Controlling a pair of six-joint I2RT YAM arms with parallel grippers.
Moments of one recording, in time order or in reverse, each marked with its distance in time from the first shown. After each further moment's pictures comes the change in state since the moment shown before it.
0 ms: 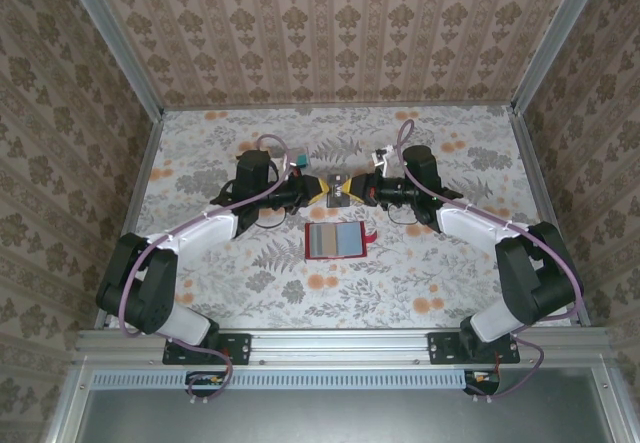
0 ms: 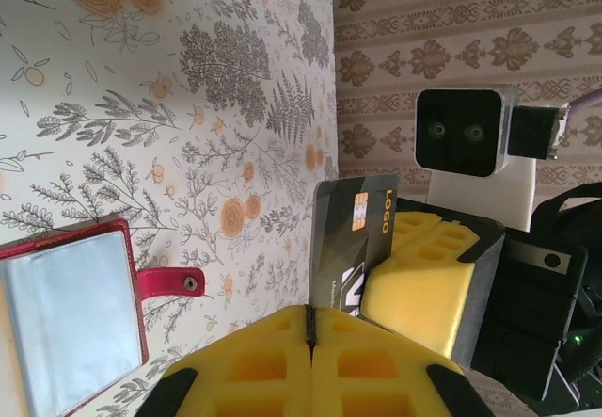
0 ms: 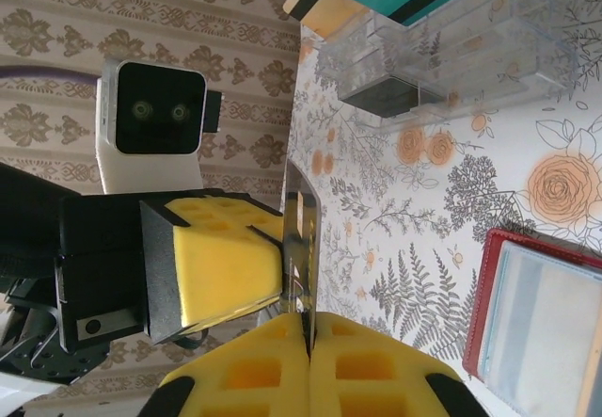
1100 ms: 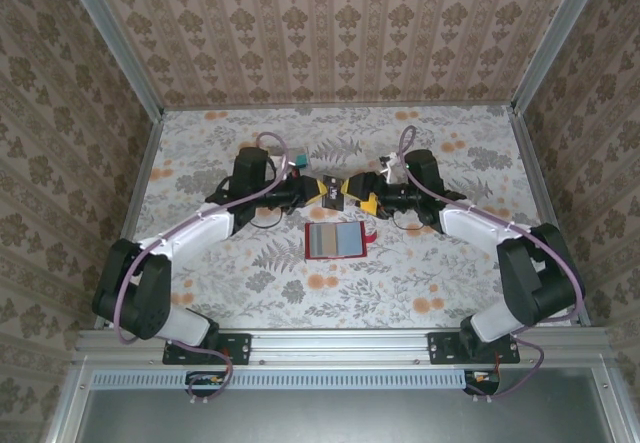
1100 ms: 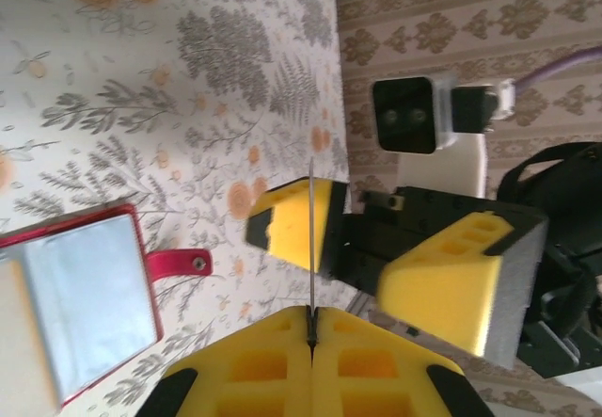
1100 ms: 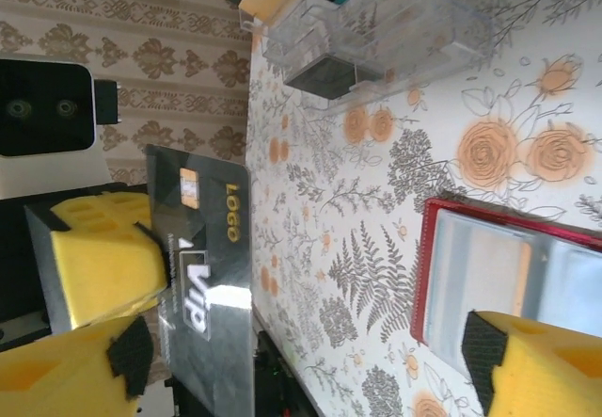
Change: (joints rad) left arm 0.018 -0.034 0.046 -0.158 0.028 0.127; right arm -0.033 -0.021 -0.020 -0.141 0.019 -0.085
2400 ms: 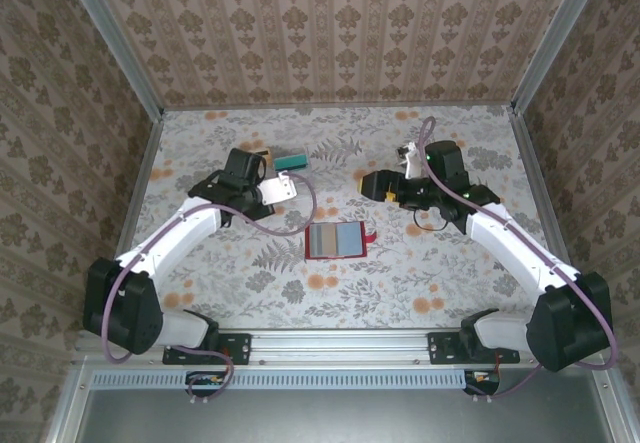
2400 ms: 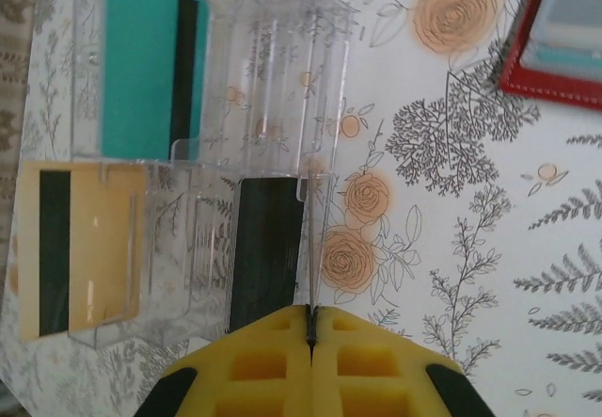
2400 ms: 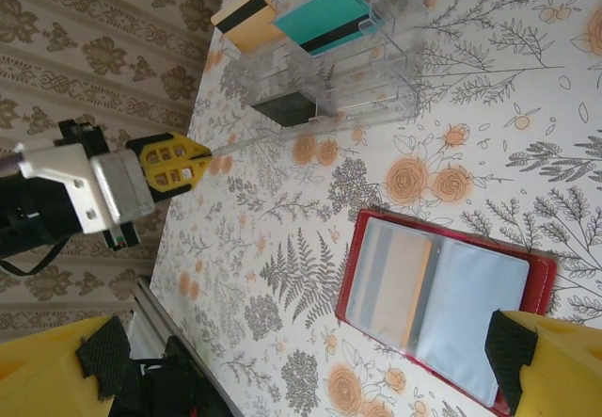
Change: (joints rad) left arm 0.040 -0.079 0.111 -0.611 -0.766 1.914; right arm -0.037 -0.241 0.117 -0.446 0.168 -0.319
